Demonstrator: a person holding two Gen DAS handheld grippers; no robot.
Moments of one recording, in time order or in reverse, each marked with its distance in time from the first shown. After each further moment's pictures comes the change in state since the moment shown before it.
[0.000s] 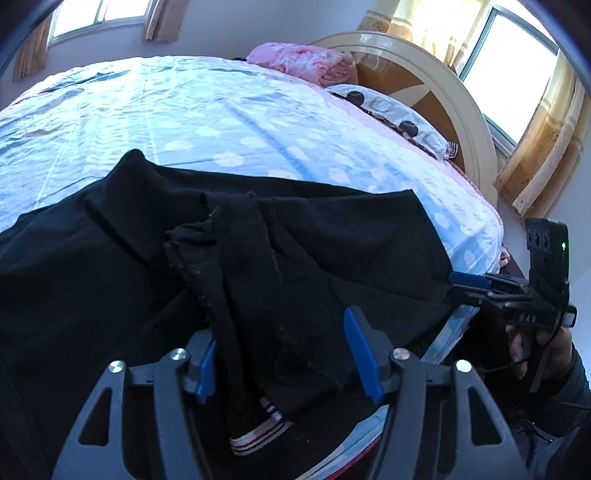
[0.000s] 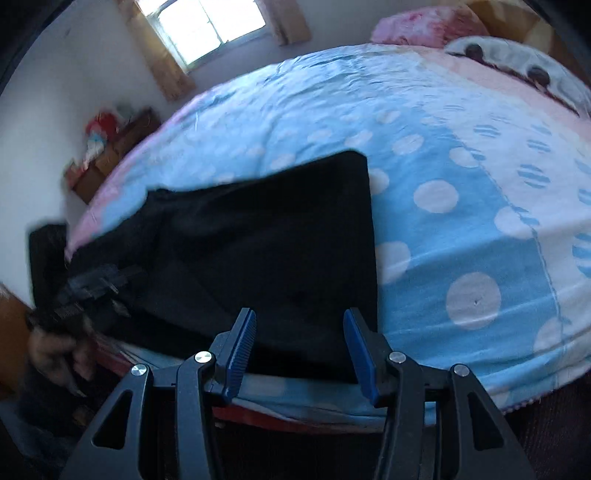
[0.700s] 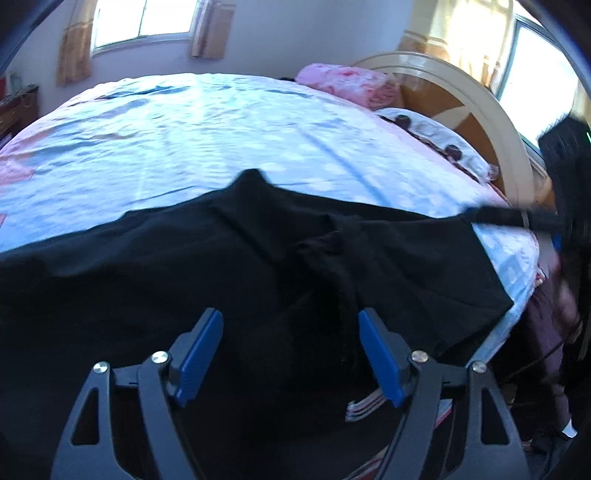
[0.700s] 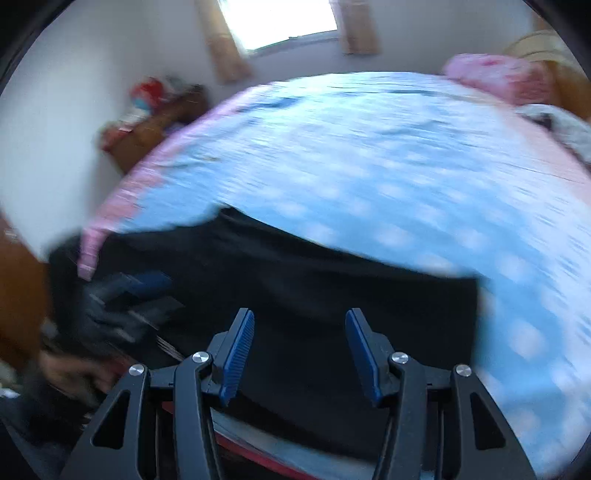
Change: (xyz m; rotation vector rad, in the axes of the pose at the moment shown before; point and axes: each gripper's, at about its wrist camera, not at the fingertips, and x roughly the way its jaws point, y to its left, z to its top) left arm -0.041 0.051 -0.009 -0.059 -0.091 0.184; right arm 0.019 0.106 0.107 -0.149 0.003 0.240
